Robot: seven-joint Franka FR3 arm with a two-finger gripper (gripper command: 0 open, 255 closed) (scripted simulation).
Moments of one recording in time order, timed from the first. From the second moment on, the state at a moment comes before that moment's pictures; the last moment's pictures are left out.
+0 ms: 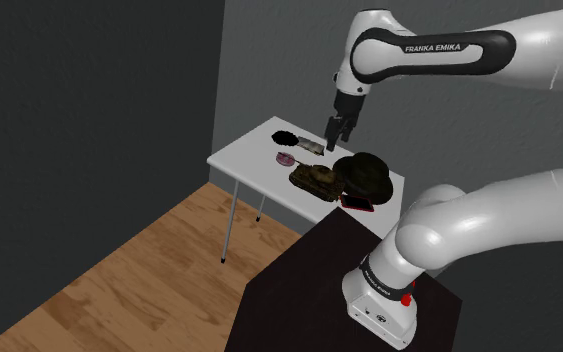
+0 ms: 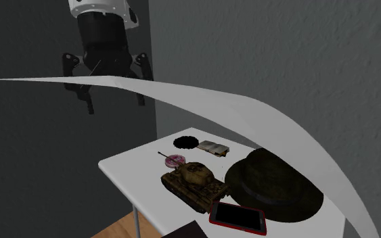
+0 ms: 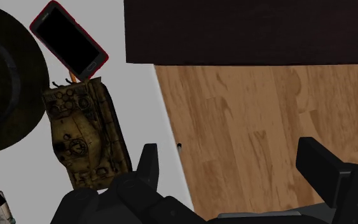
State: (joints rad) arm -0.03 -0.61 -0.21 -2.54 -0.19 1.79 -0.19
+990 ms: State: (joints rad) arm -0.04 -0.06 -0.45 -2.39 -0.12 2.24 -0.56
